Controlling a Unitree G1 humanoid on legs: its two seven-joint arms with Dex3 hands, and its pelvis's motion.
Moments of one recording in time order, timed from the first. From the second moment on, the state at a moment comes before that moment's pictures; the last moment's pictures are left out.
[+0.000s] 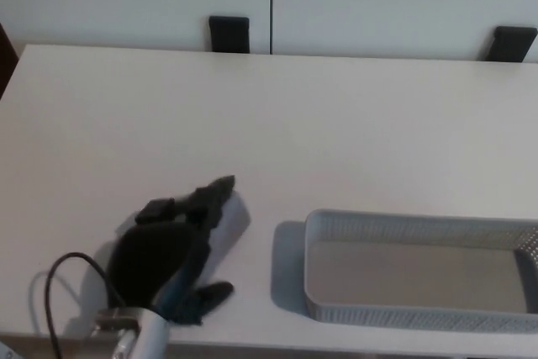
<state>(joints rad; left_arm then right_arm) 0.03 0.41 -0.47 -0.05 0.85 0.31 0.19 0.31 -0.33 0.00 0.50 -0.07 -0.12 0.17</state>
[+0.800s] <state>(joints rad) 0.05 0.38 -0.32 -0.01 0.78 0.18 0.33 0.30 -0.34 0.00 0.48 -0.09 -0.11 0.17</state>
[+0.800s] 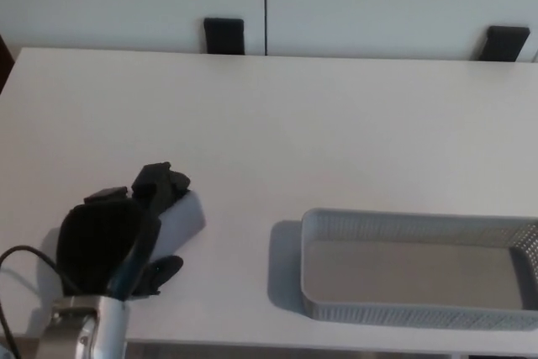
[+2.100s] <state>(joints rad) -0.45 -0.03 -0.77 -0.13 0.85 0.31 -0.08 0.28 -0.37 0.06 0.44 -0.15 -0.08 0.17</state>
